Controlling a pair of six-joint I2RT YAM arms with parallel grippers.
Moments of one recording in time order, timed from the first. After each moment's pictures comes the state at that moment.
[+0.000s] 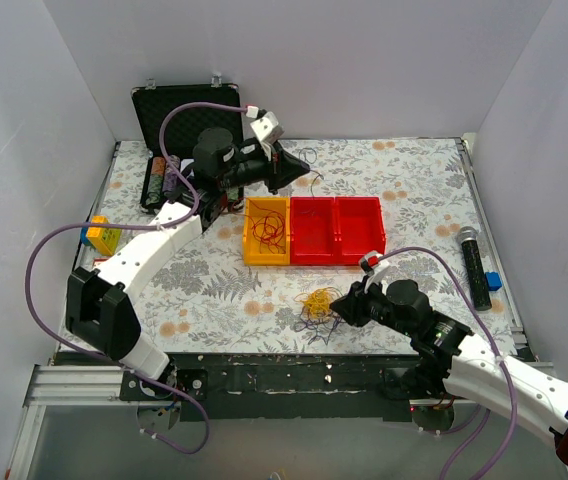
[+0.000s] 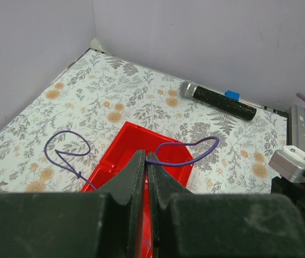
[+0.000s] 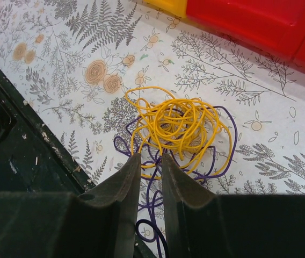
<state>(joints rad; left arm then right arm) -0.52 1.53 1.37 0.13 0.67 -0.07 0.87 0.58 0.24 -0.04 -0.07 0.44</state>
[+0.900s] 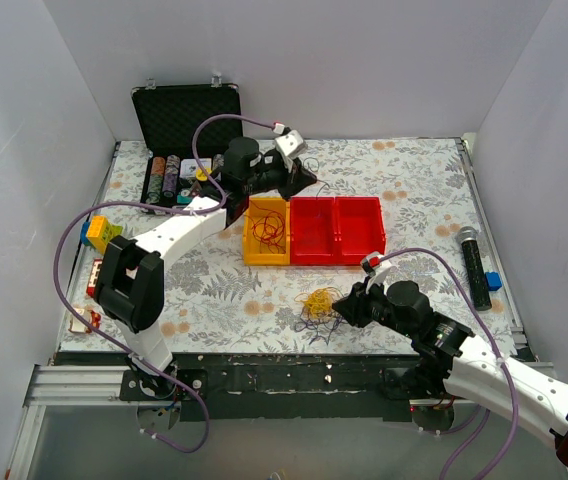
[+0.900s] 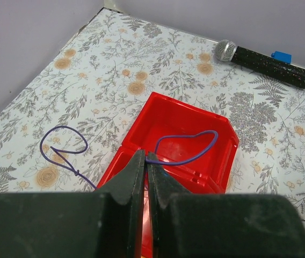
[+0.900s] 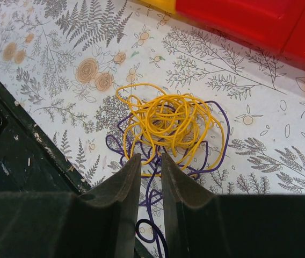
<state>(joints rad) -0.54 1.75 1.37 0.21 0.61 0.08 0.87 0.56 0.23 -0.07 -0.04 0.44</state>
